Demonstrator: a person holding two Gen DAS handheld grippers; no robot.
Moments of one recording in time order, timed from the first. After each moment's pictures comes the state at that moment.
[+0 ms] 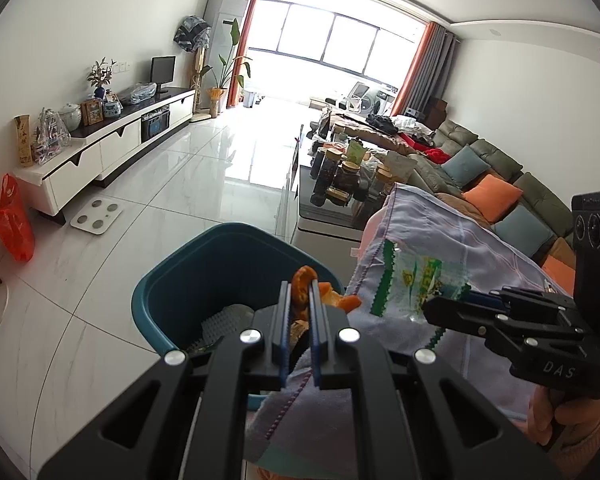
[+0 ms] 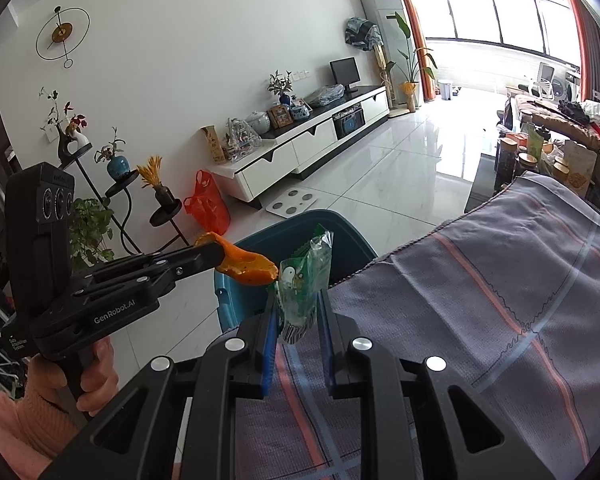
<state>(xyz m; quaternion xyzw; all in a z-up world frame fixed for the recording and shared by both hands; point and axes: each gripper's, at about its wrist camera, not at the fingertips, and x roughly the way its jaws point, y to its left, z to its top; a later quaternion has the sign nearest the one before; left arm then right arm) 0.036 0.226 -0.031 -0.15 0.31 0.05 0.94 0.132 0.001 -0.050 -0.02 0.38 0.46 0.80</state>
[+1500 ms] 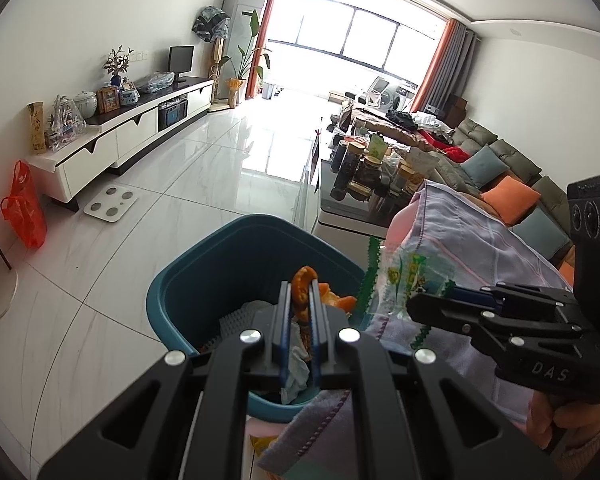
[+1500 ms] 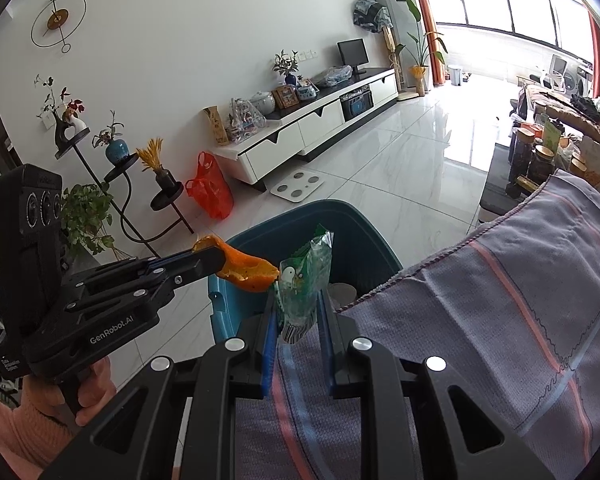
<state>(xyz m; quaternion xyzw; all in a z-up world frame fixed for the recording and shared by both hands) 0.051 0.251 -0.049 -0.16 0.33 0.08 0.93 0.155 0.043 -0.067 -0.04 0.41 0.47 0.78</state>
